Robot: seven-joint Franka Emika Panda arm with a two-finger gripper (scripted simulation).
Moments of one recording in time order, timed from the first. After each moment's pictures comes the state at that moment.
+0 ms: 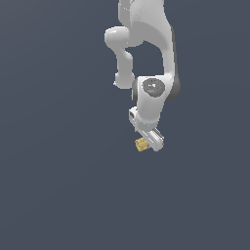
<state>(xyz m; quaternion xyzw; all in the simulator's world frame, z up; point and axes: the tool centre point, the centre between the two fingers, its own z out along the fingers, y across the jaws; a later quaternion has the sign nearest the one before) -0.022 0.086 0.098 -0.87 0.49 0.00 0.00</state>
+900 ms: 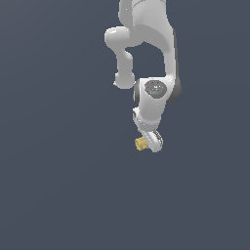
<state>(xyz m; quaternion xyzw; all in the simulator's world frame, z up) -0.026 0.093 0.089 -0.83 0.55 0.00 0.00</state>
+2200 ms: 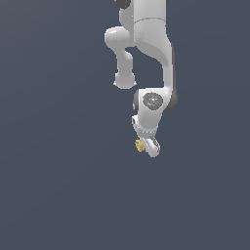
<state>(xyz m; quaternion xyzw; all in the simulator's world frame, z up) -0.026 0.093 0.041 -0.83 0.55 0.00 0.00</state>
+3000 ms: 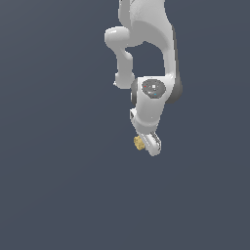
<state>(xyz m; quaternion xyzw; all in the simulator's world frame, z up) -0.002 0.080 0.108 -0.83 0.55 0.00 0.00</state>
